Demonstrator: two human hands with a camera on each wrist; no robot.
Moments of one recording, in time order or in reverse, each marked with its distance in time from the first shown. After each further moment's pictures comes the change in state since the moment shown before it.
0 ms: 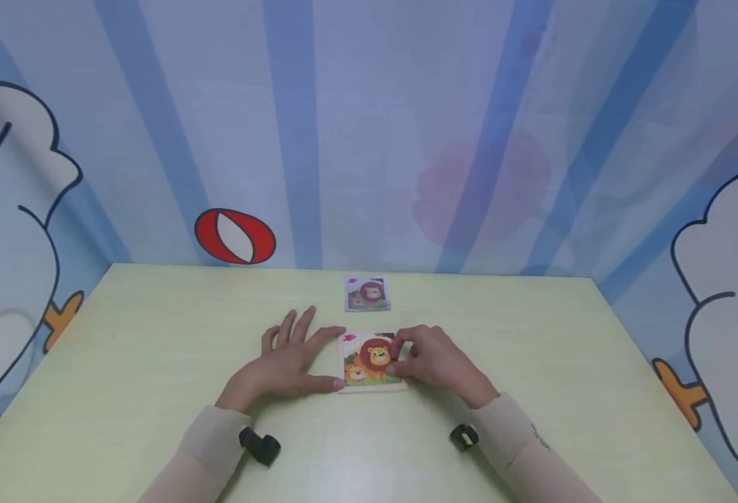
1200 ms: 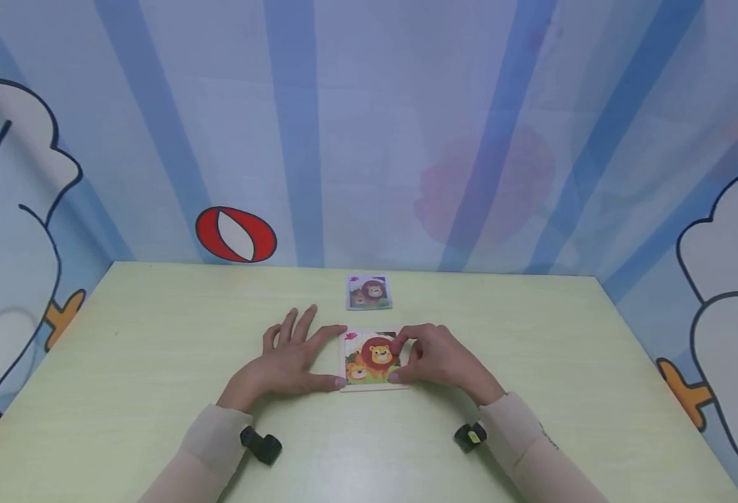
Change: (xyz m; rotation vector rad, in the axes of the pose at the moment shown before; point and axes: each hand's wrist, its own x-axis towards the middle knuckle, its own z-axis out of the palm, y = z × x) left_hand 0.001 0.001 0.000 0.005 0.005 0.000; right_hand 0.002 0.015 -0.004 0.036 -0.033 -0.072
